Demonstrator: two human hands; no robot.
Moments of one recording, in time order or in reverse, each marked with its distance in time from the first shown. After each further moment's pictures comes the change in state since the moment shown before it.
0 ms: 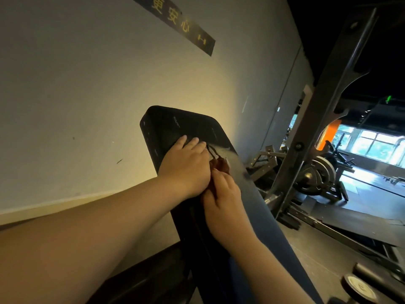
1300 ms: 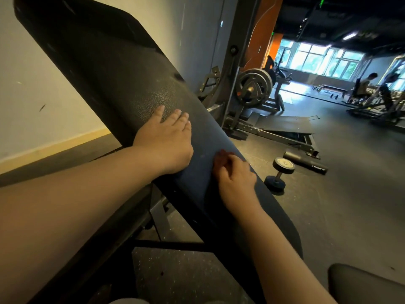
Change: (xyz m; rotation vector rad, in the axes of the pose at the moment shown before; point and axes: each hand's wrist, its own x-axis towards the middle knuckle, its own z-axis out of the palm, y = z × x) left_hand -0.101 0.121 0.044 0.173 -0.264 0.340; right_hand -0.209 0.058 -0.059 -0.069 0.149 0.851
